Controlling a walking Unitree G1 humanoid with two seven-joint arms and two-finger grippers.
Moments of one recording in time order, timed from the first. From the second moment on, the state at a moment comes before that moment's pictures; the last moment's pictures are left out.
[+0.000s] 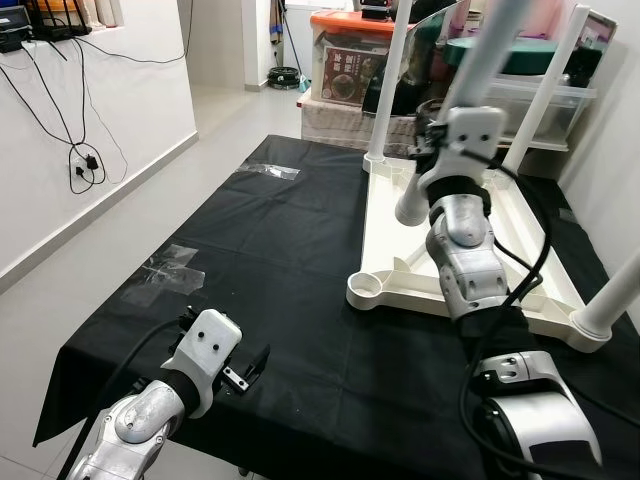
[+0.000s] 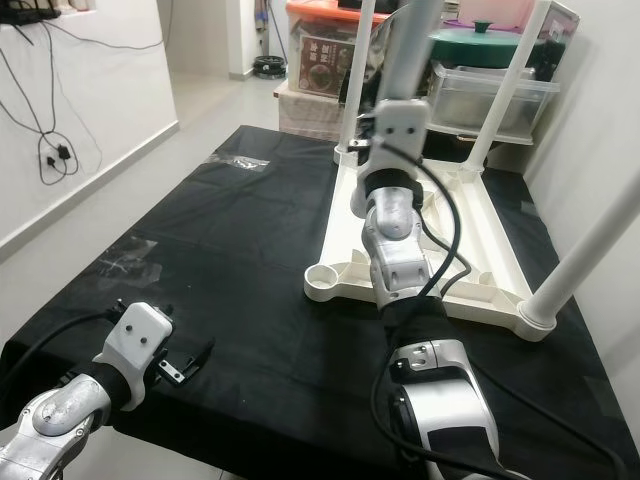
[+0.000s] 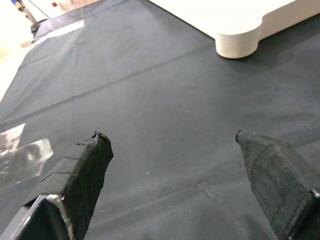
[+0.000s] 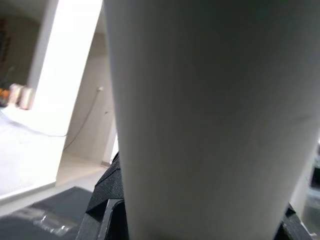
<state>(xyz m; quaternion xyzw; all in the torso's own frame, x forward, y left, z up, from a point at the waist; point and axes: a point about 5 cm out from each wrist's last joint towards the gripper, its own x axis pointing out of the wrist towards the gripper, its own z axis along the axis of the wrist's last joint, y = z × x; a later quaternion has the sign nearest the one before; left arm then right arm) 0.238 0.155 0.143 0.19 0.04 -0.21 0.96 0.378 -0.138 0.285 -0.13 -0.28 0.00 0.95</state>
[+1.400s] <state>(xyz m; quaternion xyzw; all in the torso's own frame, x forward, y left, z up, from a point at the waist) 0.246 0.171 0.147 0.20 0.04 -0.18 0.96 0.349 -0.125 0.198 -0.15 -0.03 0.27 0.95</state>
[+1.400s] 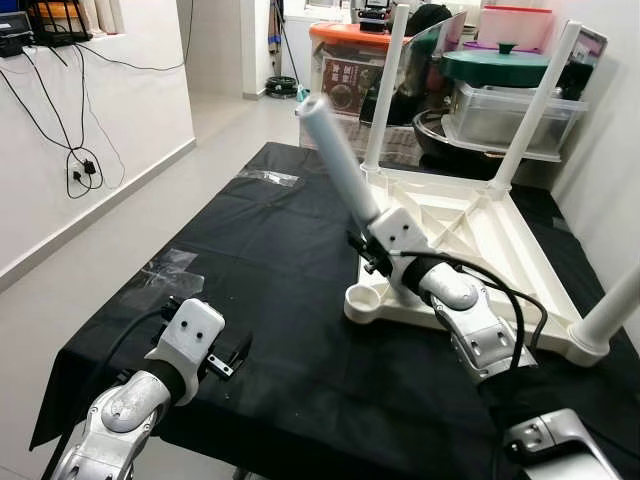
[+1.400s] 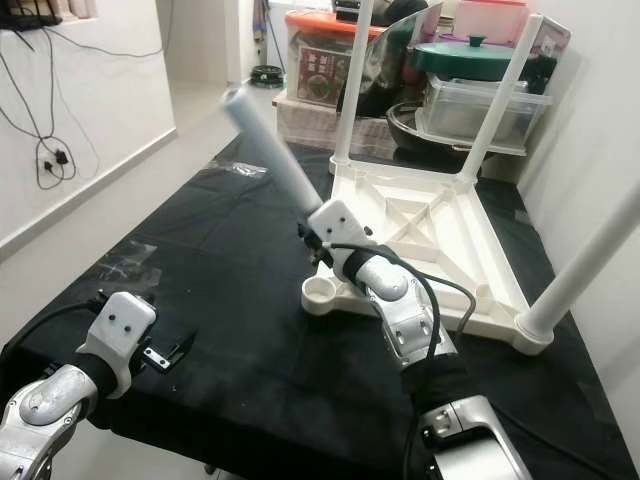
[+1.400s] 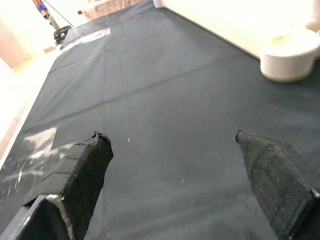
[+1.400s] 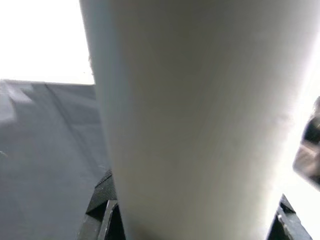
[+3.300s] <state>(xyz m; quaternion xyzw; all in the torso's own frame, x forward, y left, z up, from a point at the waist) 0.214 0.185 0.115 0.17 0.11 -0.19 0.96 0.331 -0.118 0.291 0.14 -0.11 0.38 0.91</state>
